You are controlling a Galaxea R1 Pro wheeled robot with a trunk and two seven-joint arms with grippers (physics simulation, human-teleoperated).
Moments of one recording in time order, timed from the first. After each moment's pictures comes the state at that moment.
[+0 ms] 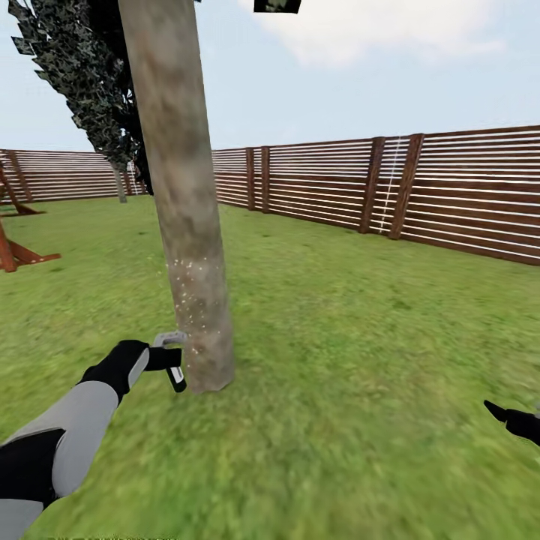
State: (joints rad) left arm -1.02 0.12 0.19 -0.36 -0.14 0.56 -0.26; right arm -0.65 -0.39 -1.16 -0.66 0.62 0.12 0.77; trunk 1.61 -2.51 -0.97
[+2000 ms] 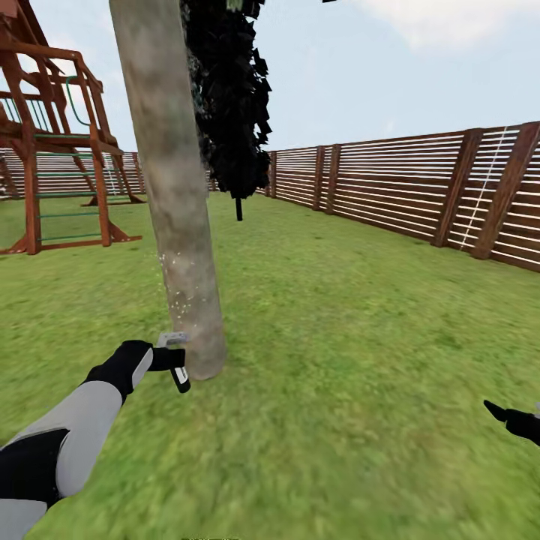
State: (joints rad) left arm -1.02 0.10 0.20 -0.36 -0.13 0.56 -0.26; right arm -0.65 -0.39 -1.16 -0.66 0.62 0.12 0.77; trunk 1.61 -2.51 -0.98
